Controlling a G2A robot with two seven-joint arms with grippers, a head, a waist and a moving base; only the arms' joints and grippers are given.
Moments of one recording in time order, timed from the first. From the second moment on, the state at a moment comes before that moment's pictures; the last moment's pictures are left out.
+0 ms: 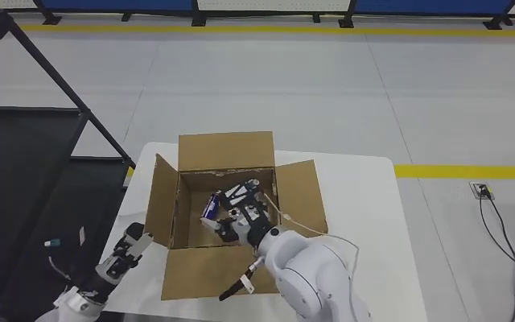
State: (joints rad) left arm 1.67 -1.08 -1.83 -1.92 0.05 -0.53 -0.46; right arm -1.08 -1.72 1.11 -1.91 -1.35 -0.11 0.85
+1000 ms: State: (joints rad) left arm 1.48 -1.08 -1.59 -1.81 0.17 -0.38 -0.54; right arm -0.64 -1.62 1.65 -1.23 -0.90 -0.18 1.36
